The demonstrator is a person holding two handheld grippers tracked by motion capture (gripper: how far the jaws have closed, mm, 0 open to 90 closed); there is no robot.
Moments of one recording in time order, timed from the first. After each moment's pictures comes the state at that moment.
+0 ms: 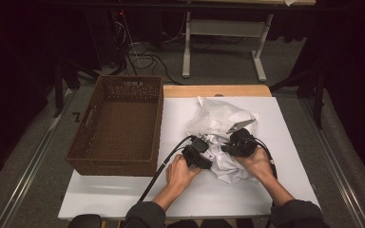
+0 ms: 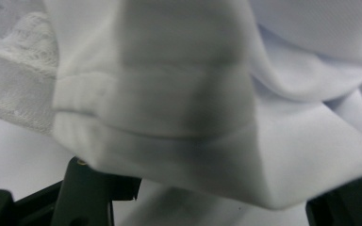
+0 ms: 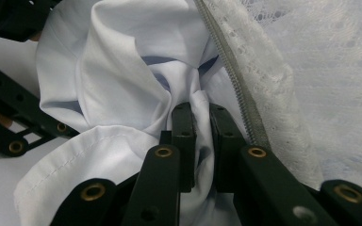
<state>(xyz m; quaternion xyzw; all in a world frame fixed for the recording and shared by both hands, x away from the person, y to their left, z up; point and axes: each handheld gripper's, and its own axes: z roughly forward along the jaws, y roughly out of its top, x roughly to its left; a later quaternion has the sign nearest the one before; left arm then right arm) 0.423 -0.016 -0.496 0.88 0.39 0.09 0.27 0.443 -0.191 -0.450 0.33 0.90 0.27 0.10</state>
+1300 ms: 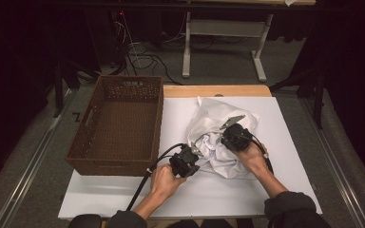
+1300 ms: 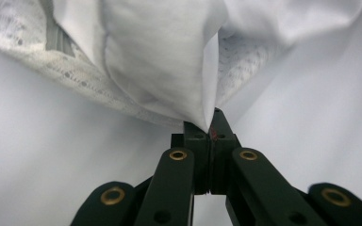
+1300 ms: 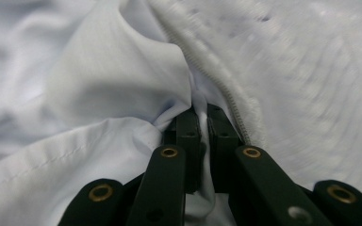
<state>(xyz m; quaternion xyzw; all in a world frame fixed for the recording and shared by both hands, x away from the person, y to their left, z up) 0.379 0.031 -0.476 0.90 0.31 0.07 0.30 0.457 -0.172 -0.446 0.31 0.91 0.22 0.19</state>
